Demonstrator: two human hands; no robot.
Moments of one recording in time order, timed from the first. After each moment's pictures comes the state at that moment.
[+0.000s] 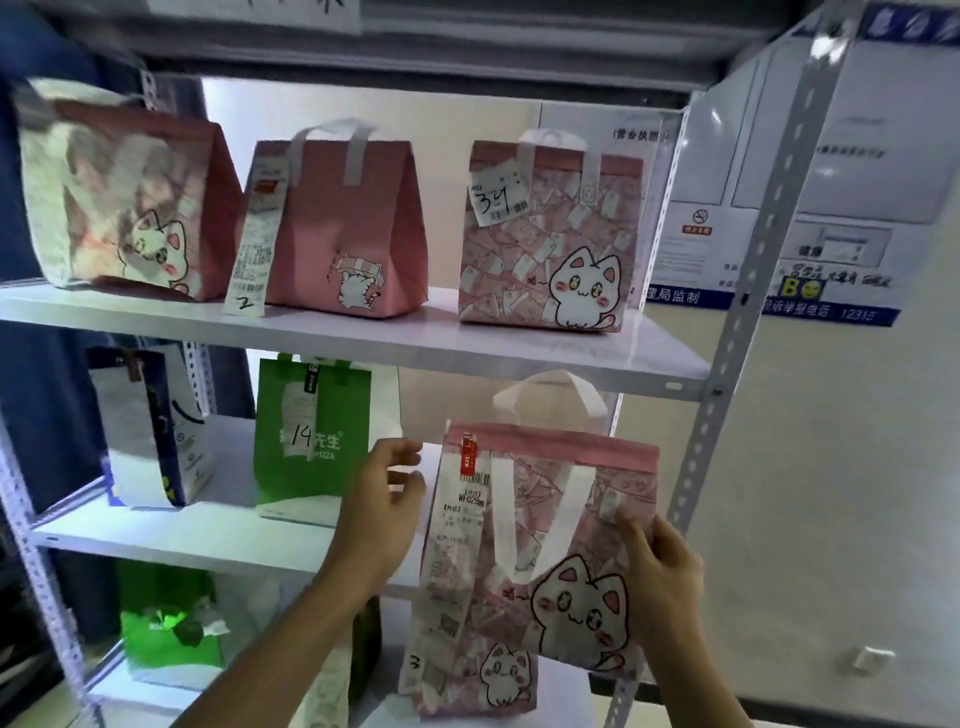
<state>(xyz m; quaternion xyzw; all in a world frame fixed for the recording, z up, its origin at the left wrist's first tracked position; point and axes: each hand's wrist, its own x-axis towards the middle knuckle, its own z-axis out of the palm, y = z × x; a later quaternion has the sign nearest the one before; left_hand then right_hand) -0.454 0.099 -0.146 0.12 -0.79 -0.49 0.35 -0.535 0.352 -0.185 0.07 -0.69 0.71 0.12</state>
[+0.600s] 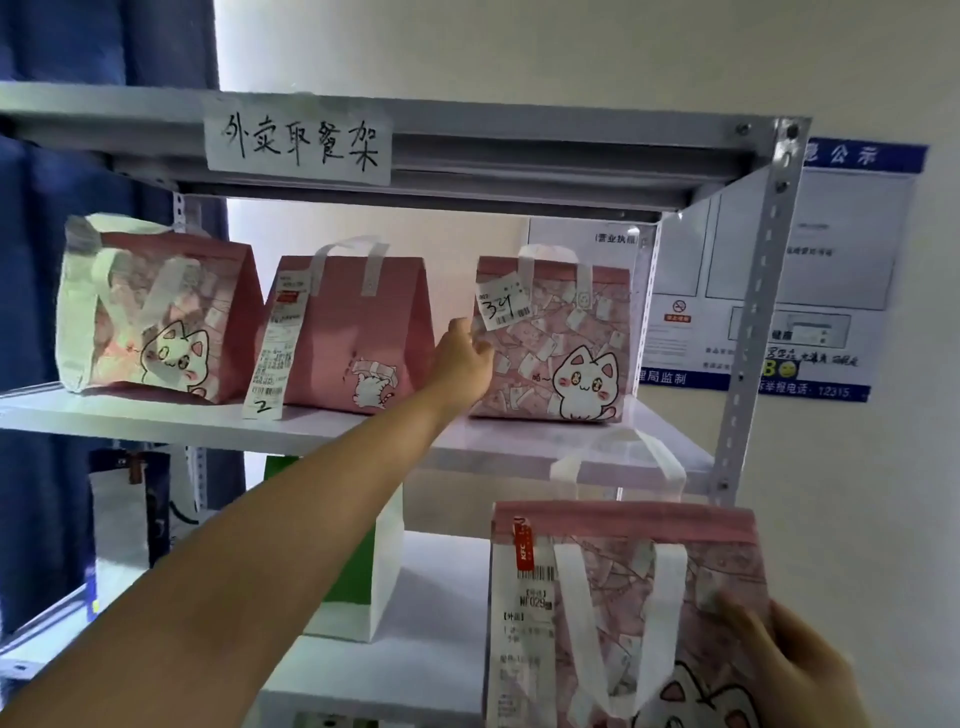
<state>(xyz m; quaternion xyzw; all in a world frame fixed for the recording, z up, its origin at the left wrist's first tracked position) -0.593 0.074 0.074 0.06 -0.82 -0.41 0.39 -0.498 0.399 -0.106 0.02 -0.72 0.66 0.19</state>
